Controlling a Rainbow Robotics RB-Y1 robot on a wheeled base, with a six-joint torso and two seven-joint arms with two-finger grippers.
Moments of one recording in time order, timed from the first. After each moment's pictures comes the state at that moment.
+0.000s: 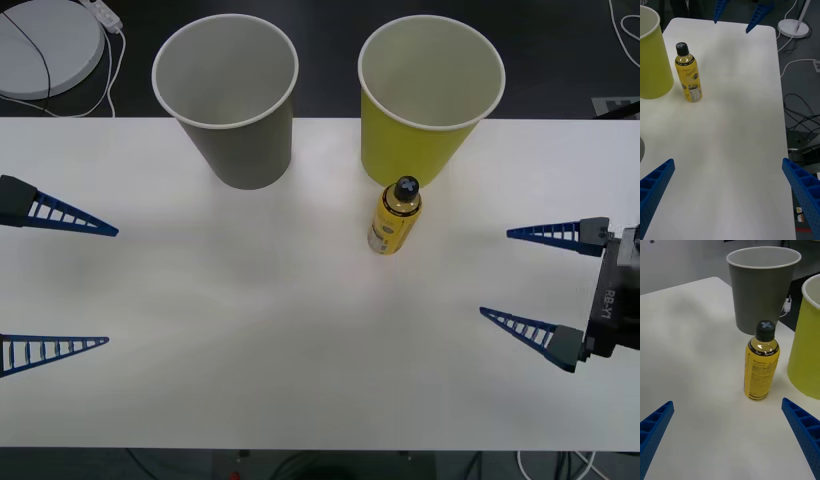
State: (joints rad) right arm 0.35 -1.04 -0.09 -2.01 0.98 -0.79 0.02; left arm 0.16 1.06 0.45 -2.13 -1.15 -1.41 0.32
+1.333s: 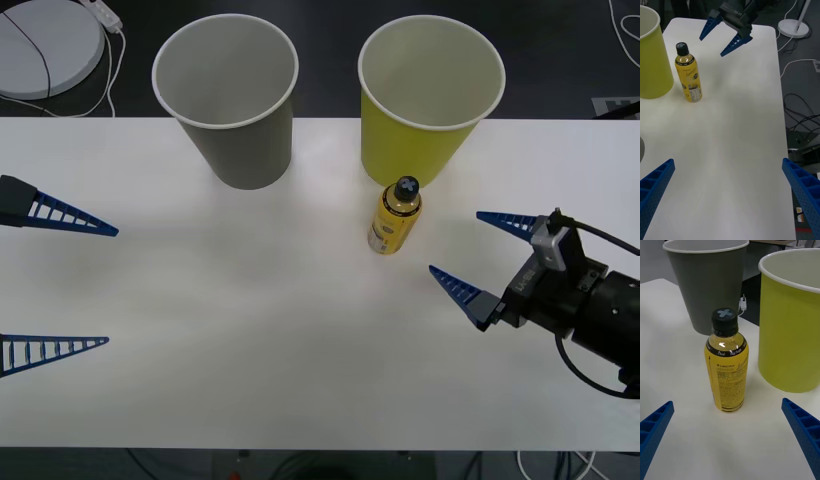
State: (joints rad) right arm 0.19 -1.02 0.29 -2.00 0.98 -0.25 0.05; left arm 0.16 1.06 0.45 -2.13 -1.15 -1.41 0.32
